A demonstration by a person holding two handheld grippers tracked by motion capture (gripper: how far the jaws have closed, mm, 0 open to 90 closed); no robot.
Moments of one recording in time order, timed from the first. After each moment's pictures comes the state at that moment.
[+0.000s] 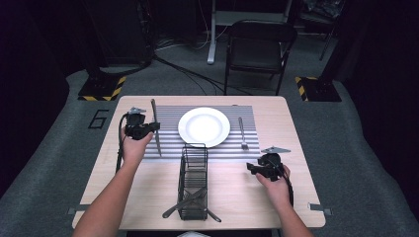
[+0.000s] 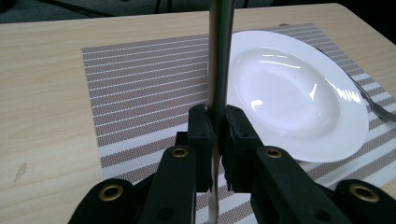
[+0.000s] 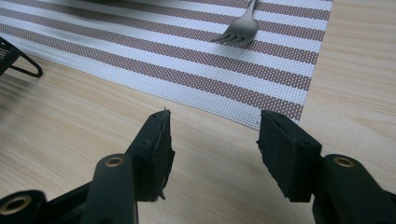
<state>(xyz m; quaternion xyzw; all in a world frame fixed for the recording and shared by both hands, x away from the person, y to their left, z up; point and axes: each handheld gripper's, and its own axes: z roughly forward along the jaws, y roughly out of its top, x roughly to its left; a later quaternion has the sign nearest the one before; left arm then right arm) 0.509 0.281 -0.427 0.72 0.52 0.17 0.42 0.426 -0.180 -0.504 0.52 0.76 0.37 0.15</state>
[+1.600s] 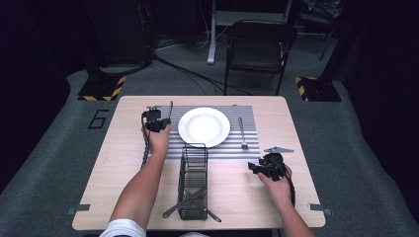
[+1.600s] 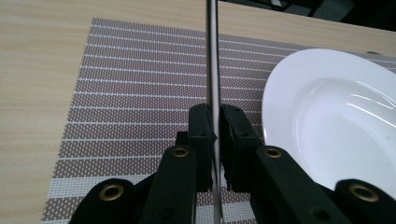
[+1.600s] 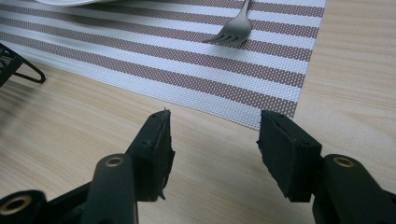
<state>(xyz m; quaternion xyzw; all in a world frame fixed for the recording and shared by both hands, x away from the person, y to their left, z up) 0.578 0.236 -0.486 0.63 0.64 0.19 0.38 0.427 -0.187 -0.506 0.53 0.75 0.38 0.14</state>
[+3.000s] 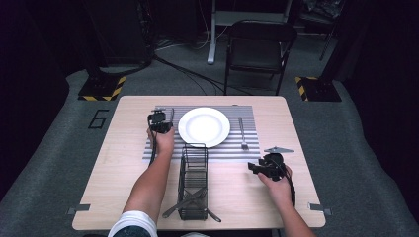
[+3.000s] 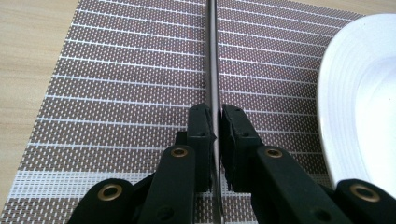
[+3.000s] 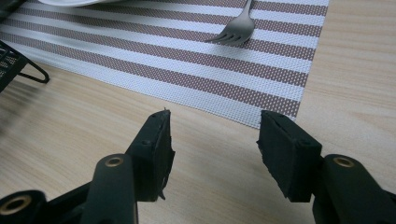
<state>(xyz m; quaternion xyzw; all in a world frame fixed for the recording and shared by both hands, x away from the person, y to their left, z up) 0.596 0.225 -0.513 0.63 0.67 0.19 0.33 0.427 -0.187 -0.506 0.53 0.75 0.38 0.13</state>
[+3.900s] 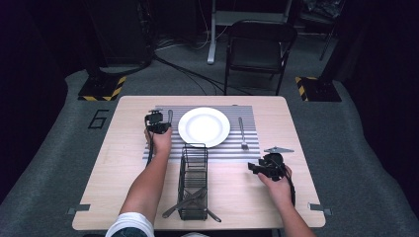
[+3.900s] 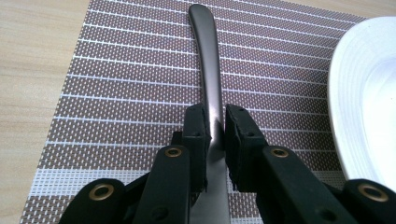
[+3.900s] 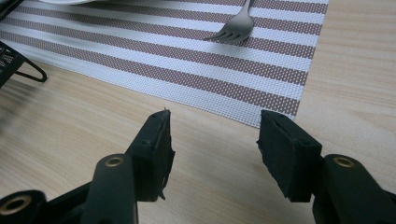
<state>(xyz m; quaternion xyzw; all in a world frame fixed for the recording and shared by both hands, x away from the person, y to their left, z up) 0.593 0.236 -0.513 0.63 0.67 0.18 0.34 0.428 -0.187 -0.507 0.53 0.75 0.38 0.13</state>
